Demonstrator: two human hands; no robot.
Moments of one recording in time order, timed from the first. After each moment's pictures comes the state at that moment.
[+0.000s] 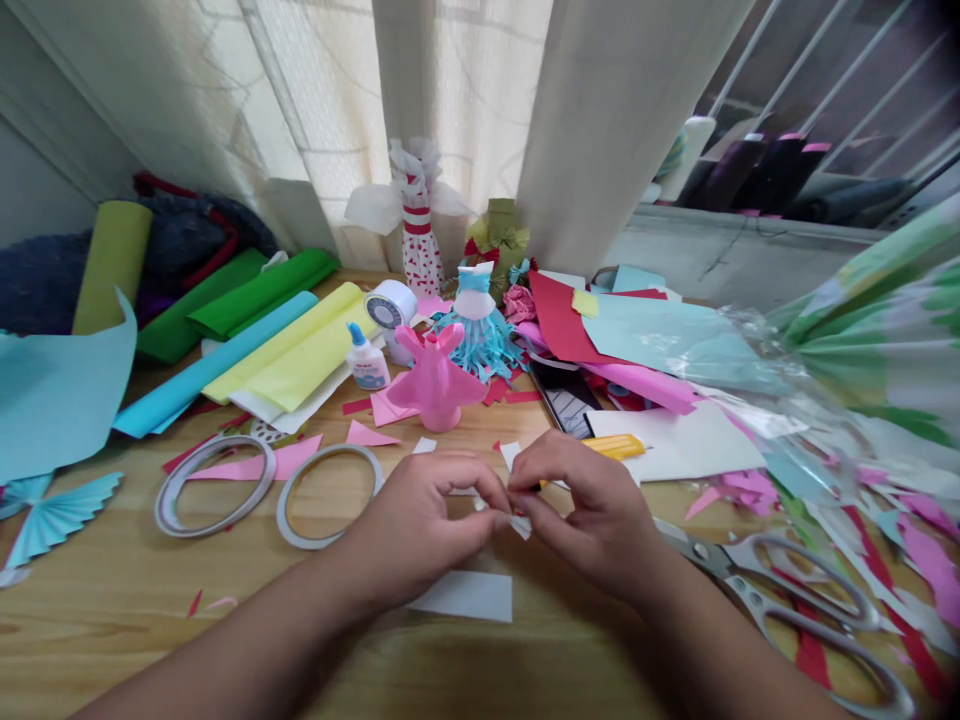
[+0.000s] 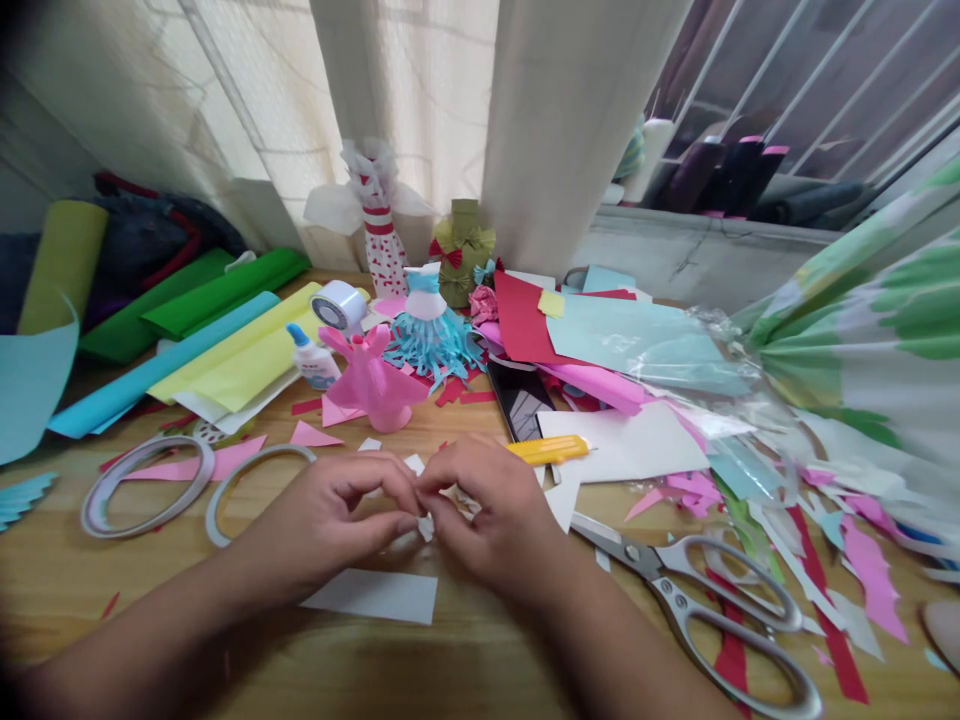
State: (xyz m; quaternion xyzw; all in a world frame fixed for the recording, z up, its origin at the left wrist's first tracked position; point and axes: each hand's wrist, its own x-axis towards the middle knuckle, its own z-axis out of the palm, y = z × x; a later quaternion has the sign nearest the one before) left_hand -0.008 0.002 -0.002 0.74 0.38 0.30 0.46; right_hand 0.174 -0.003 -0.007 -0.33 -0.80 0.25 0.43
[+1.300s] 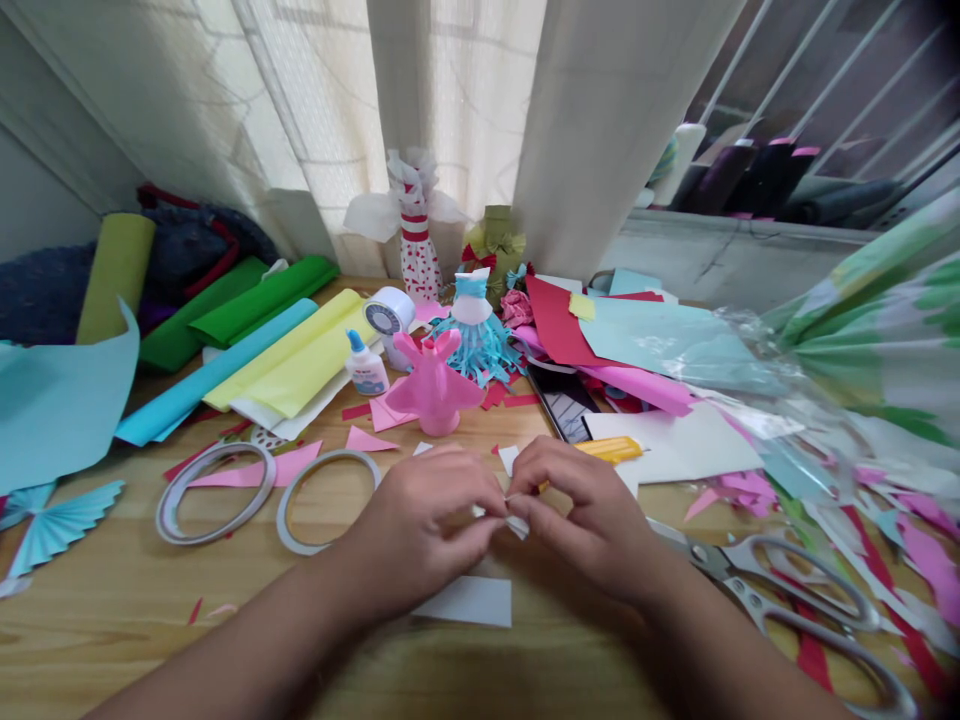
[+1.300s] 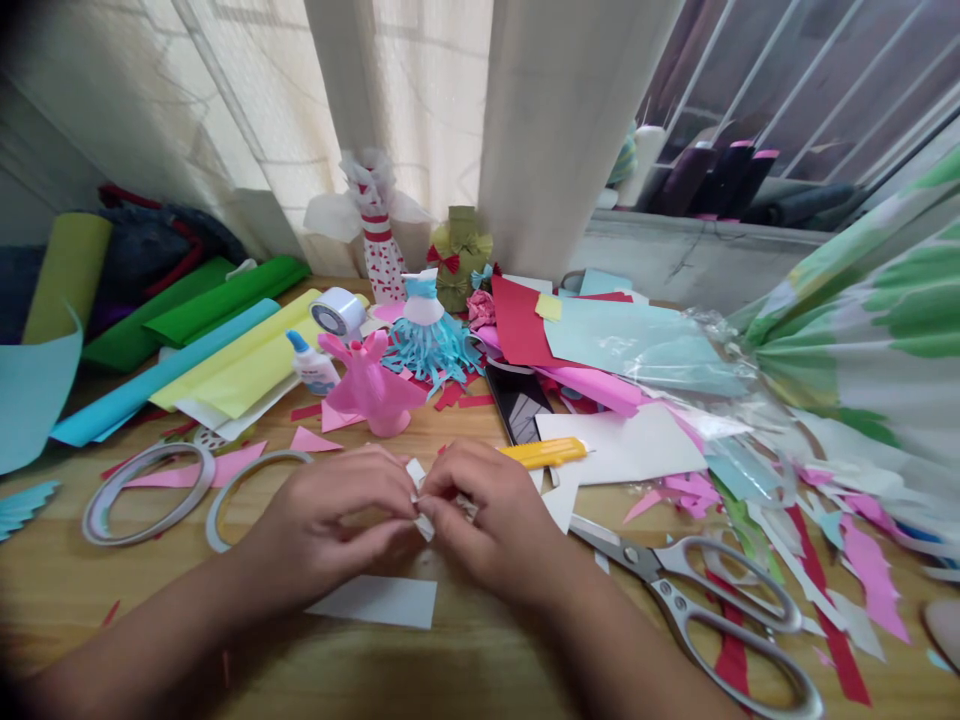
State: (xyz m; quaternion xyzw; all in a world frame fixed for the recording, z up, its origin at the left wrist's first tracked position) left_hand -0.013 0.003 0.001 0.83 0.30 0.34 0.32; right_hand 0.177 -0.003 -0.005 -0.37 -0.78 0.33 0.39
